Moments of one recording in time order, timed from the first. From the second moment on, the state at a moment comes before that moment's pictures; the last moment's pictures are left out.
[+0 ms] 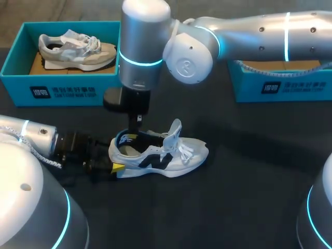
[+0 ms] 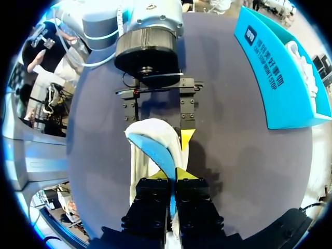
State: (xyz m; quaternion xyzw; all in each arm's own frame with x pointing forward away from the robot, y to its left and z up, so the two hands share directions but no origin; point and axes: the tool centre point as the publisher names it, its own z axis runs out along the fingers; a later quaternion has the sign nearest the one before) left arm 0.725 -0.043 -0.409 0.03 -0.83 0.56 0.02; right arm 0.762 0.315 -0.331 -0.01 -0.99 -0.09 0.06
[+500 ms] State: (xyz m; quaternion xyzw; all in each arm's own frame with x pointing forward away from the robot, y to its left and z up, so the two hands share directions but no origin) left arm 0.725 -0.042 -0.409 0.03 -0.83 0.56 0.02; right arm 0.771 0.311 -0.290 -0.02 -0.99 -0.13 0.07
